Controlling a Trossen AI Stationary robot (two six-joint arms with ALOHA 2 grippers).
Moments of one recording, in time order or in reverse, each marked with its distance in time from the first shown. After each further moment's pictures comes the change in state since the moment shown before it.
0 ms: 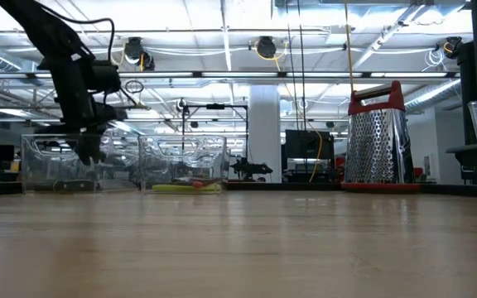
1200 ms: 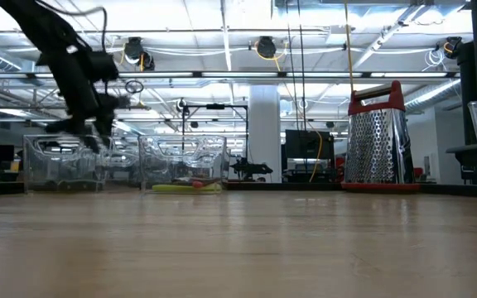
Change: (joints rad) left arm 0.039 -0.038 0.021 0.058 0.075 0.084; right arm 0.000 0.000 -0.017 0.053 0.000 0.006
